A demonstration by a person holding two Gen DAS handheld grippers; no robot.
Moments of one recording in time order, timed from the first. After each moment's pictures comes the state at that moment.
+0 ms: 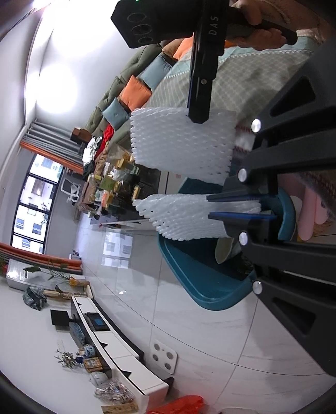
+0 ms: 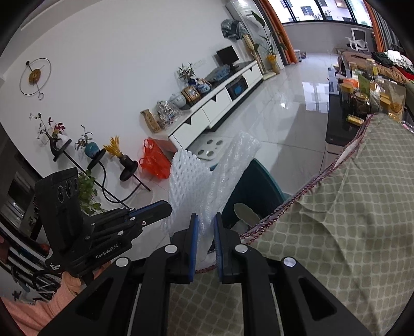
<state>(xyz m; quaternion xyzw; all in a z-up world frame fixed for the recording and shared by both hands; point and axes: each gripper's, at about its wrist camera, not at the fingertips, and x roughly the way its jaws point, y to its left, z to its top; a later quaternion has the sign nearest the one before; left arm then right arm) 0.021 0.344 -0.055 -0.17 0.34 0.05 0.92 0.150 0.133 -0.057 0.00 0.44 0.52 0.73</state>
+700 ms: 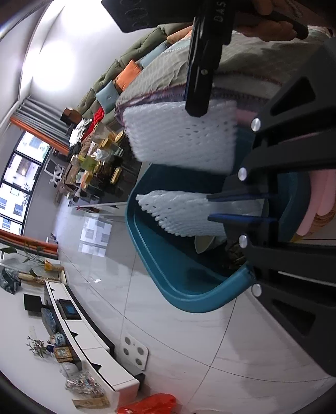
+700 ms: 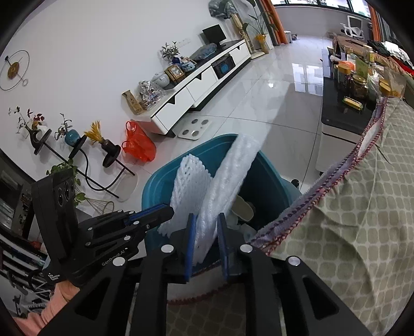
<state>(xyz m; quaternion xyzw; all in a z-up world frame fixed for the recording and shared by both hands) 0.054 0.369 -0.112 -0.21 0.39 0.08 0.89 0.163 0.180 -0.086 -0.04 0.49 0.48 0.73</state>
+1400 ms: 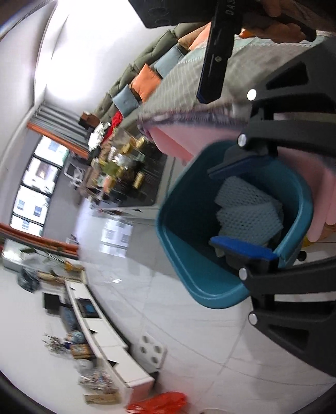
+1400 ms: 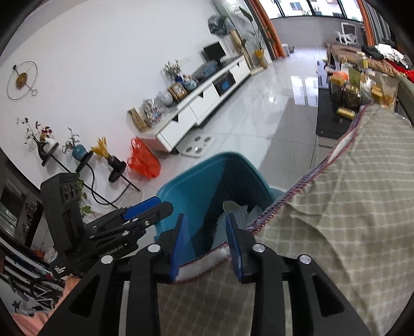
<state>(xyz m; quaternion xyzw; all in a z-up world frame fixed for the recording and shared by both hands) 0.040 0.352 -0.074 -0.19 0.33 0.08 0.92 0.152 0.124 -0.051 0.01 0.44 0.49 0.75</state>
